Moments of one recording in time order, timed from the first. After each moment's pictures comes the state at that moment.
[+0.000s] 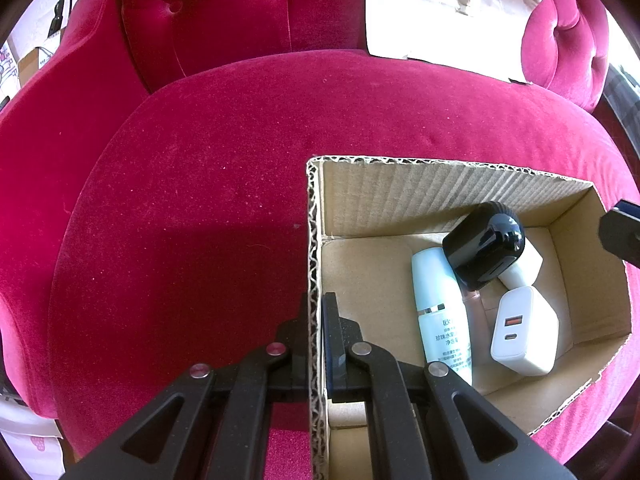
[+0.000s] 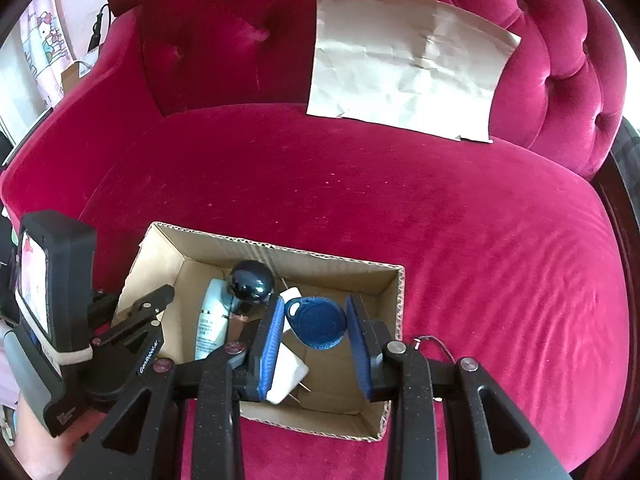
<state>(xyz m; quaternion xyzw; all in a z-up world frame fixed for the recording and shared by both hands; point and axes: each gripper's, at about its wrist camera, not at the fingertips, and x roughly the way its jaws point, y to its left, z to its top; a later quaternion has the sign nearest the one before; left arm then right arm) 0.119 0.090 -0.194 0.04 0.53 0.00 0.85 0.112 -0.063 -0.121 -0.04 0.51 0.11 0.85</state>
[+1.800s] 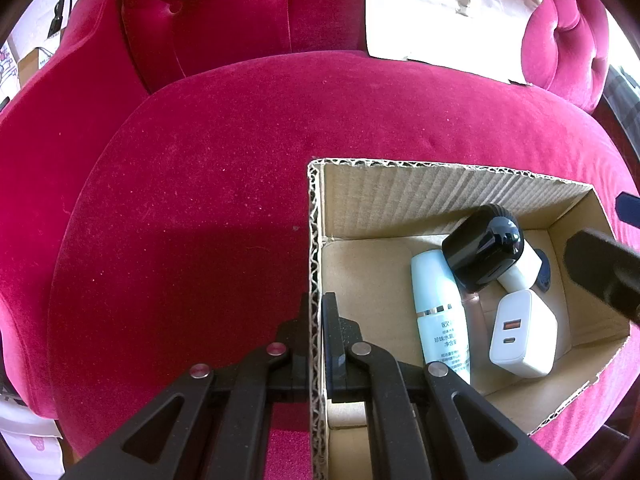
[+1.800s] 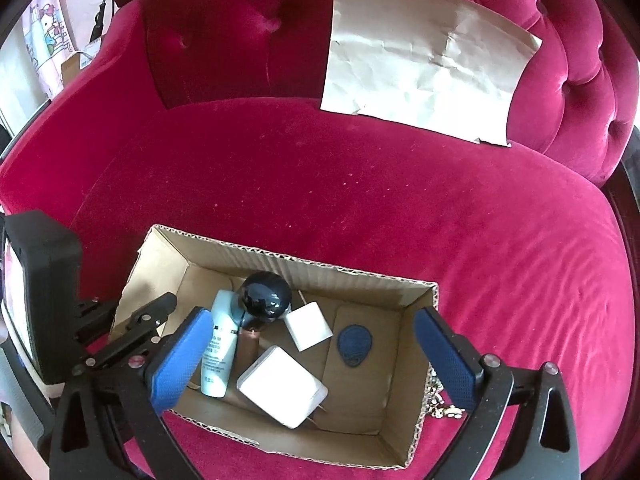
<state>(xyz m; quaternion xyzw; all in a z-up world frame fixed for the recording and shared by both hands) 0.118 0.093 -0.191 0.03 0.52 0.01 0.85 0.124 -0.046 -0.136 -0.05 0.51 0.11 0.85</state>
